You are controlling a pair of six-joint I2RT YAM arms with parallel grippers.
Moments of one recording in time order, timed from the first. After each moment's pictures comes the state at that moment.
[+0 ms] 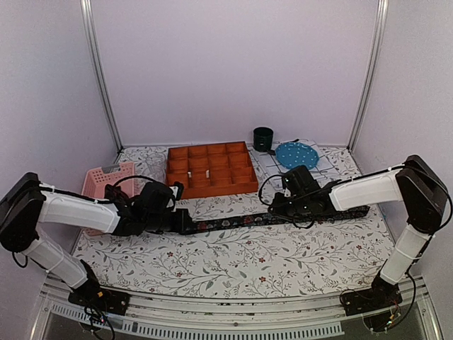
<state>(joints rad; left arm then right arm) -0.79 1.46 0.61 0.11 -0.08 -0.60 0.72 1.71 0.90 -0.03 0.03 0.81</state>
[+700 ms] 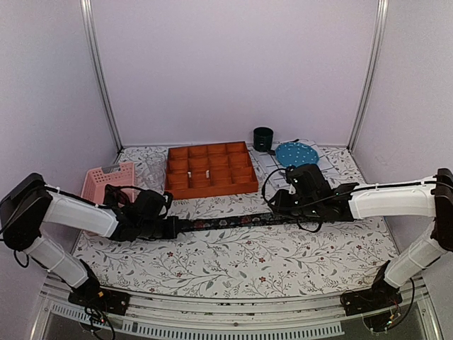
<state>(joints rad) -0.72 1.49 0.51 0.15 -0.07 -0.64 0.83 1.48 0.84 -0.06 0.15 0.82</state>
